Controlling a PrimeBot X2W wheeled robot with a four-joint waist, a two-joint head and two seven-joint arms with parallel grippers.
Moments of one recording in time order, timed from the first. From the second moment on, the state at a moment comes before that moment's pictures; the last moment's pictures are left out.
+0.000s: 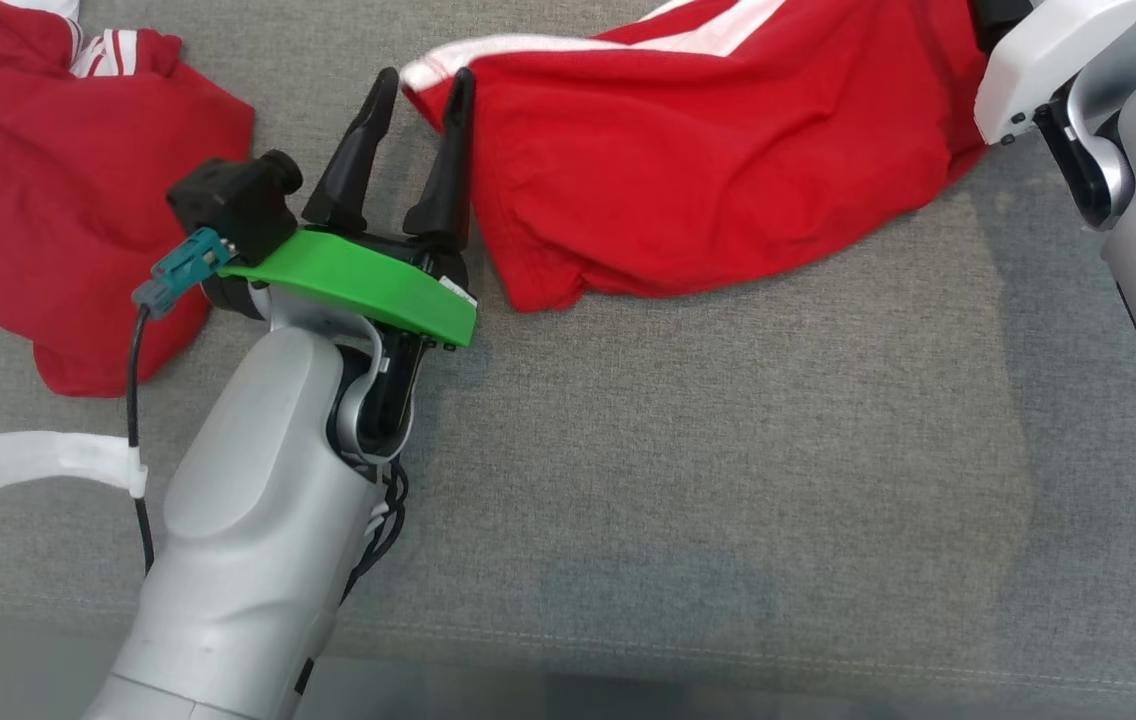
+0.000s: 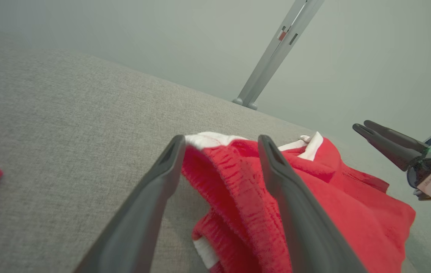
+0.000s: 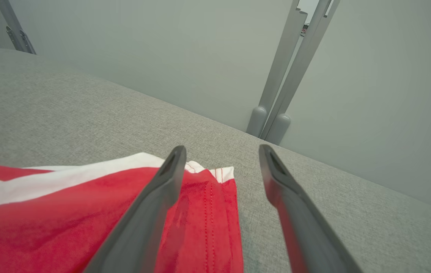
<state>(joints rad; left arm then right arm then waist) -0.75 0.06 -0.44 0.51 -0.72 -0.11 -0.26 -1.16 -0.36 0.46 0.87 0.33 0.13 -0.18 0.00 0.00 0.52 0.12</state>
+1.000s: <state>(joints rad) -0.13 0.05 -0.17 -0.07 -0.35 0.00 -0.26 -0.97 -0.26 0.15 1.23 0.33 0.13 -0.20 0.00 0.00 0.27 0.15</state>
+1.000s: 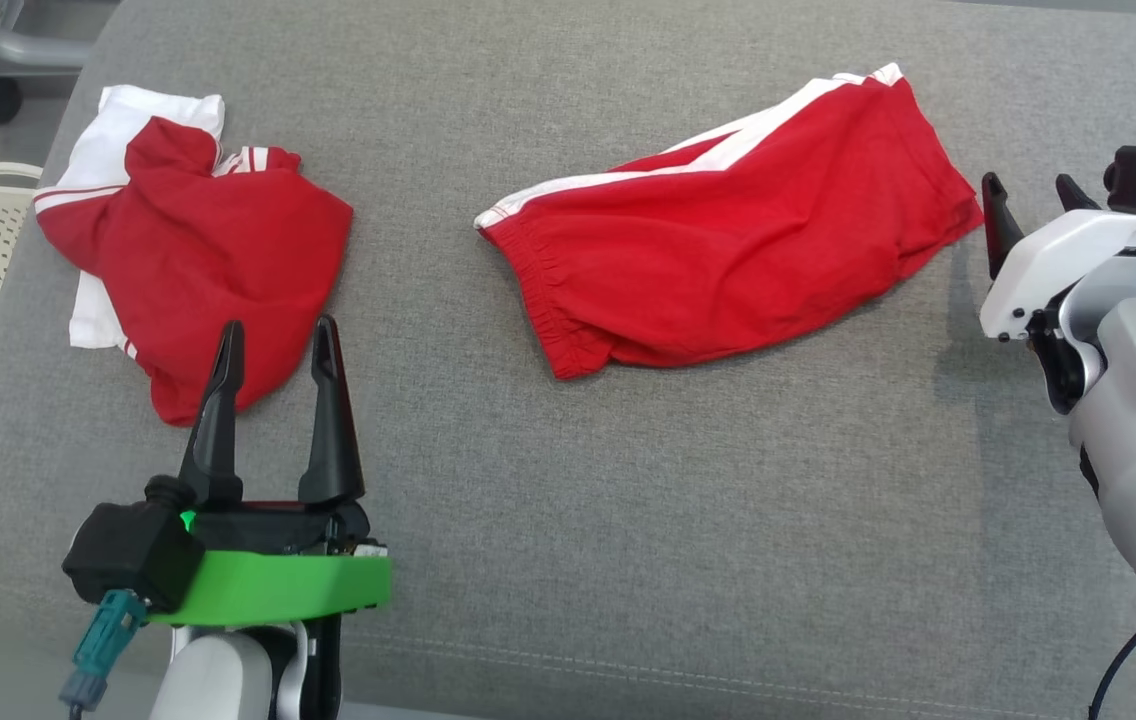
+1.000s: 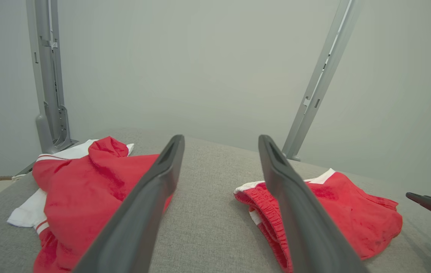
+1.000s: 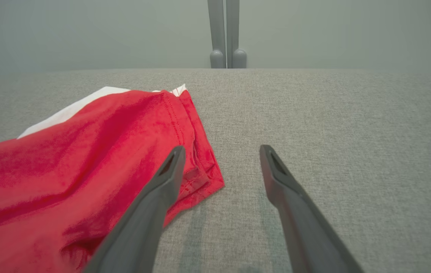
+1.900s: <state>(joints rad) -0.08 0.05 -0.21 -0.09 -0.17 0.01 -0.26 -0.99 -0.22 -0.03 1.28 0.21 0.13 -0.15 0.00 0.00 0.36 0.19</state>
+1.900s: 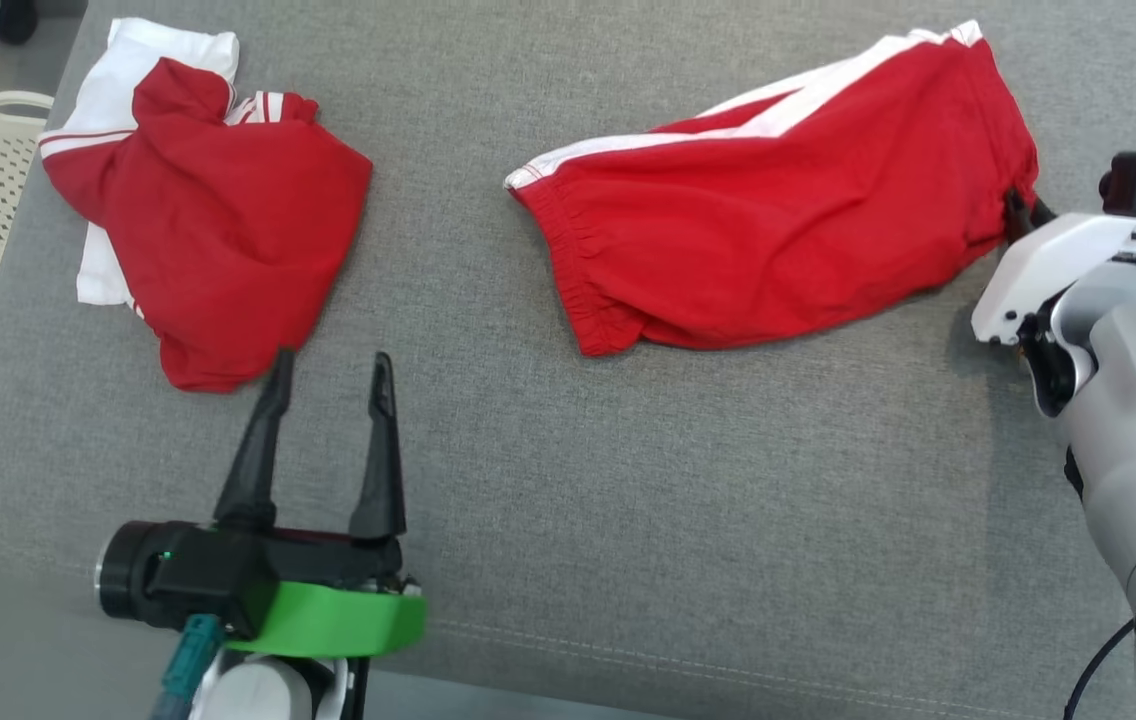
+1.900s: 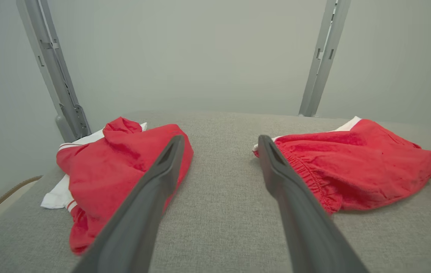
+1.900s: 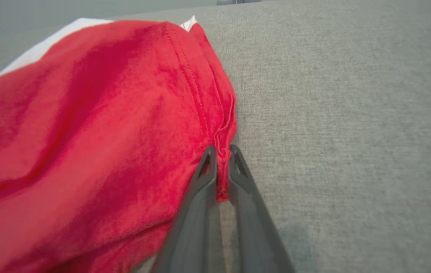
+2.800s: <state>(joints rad) 0.01 0.09 -0.20 0.15 -0.14 -0.03 -0.26 -0.70 -0.12 -0.09 1.19 0.23 0.13 -0.25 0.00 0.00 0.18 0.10</state>
